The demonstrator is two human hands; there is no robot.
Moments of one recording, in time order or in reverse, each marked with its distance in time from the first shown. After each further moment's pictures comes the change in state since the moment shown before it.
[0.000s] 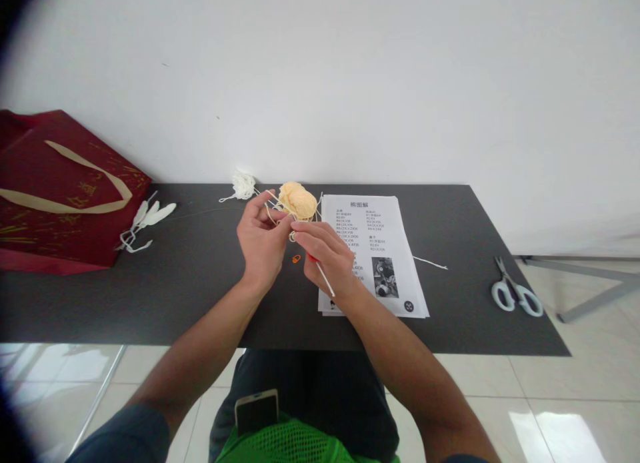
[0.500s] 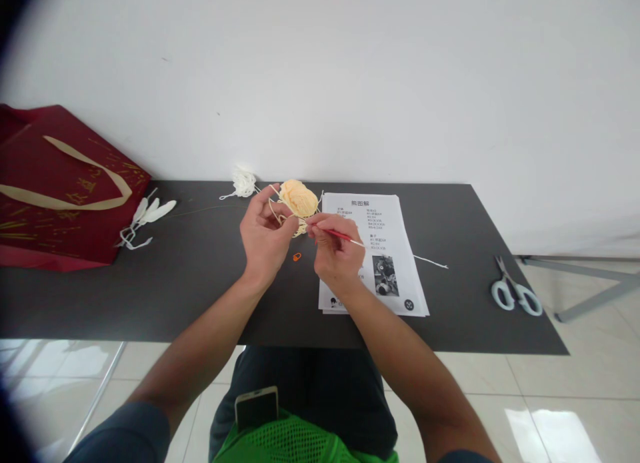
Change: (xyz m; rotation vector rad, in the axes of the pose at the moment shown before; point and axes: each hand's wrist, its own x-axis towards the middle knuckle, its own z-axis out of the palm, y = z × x) left_hand -0.001 0.006 -0.001 0.079 -0.118 0.094; right_hand 0.010 -0.015 0.008 0.334 0.284 0.403
